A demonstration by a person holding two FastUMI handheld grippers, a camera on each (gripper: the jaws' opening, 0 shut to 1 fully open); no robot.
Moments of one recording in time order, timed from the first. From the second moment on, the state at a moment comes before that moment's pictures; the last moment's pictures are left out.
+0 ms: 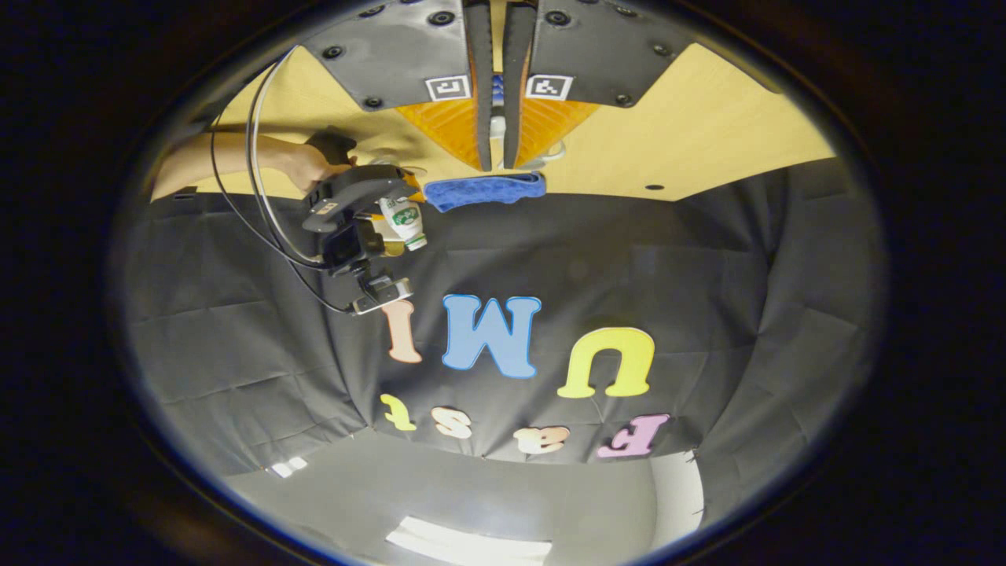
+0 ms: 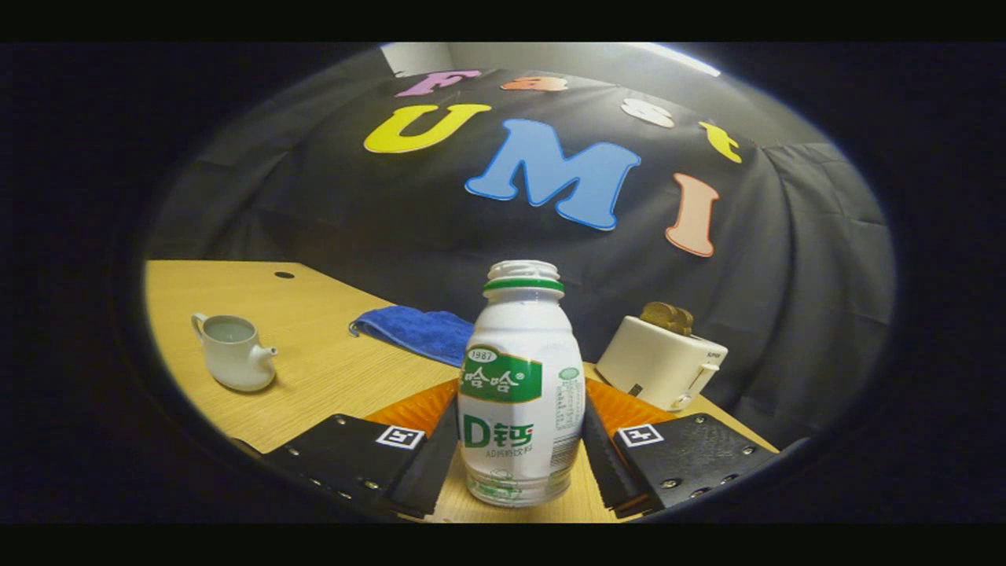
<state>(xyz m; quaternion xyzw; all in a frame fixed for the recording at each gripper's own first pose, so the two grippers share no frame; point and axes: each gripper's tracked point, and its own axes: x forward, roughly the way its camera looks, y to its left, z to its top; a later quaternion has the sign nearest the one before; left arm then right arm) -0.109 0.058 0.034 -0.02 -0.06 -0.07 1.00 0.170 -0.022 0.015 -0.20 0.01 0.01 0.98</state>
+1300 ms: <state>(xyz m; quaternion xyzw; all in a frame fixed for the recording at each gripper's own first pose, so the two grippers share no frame) -0.108 0.095 0.035 -0.04 -0.07 -0.03 1.00 0.152 0.072 -0.006 -0.52 -0.03 0.14 0.84</state>
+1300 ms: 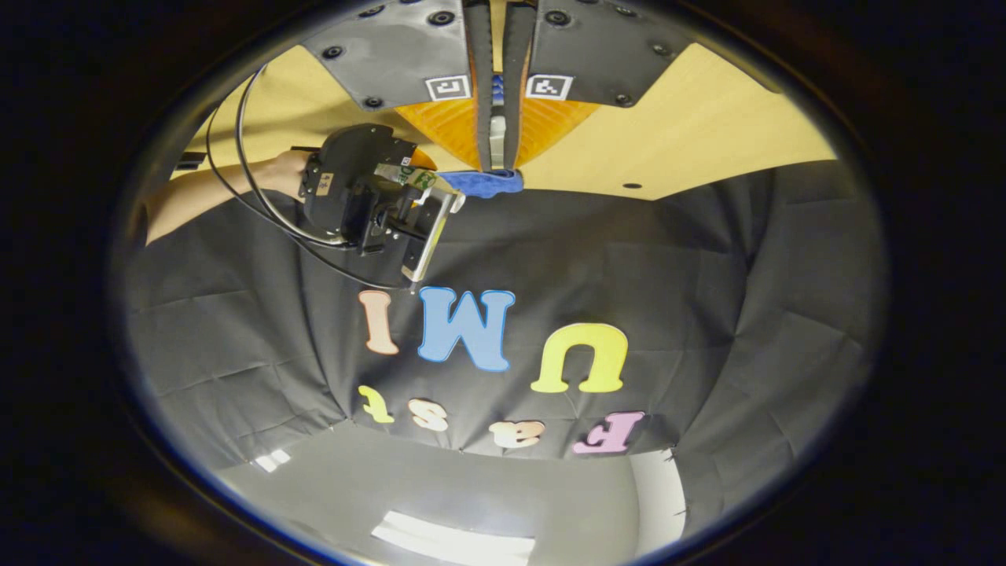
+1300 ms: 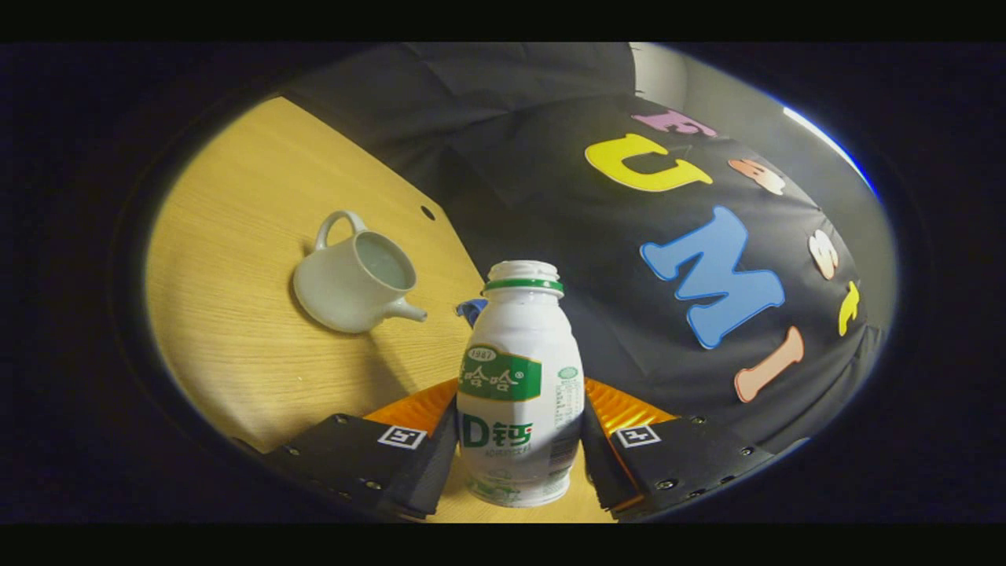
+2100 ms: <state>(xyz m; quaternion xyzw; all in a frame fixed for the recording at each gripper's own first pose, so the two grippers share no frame) -0.106 0.094 0.027 -0.03 -0.06 -0.04 1.00 0.147 0.096 -0.014 -0.64 -0.05 0.16 0.75</state>
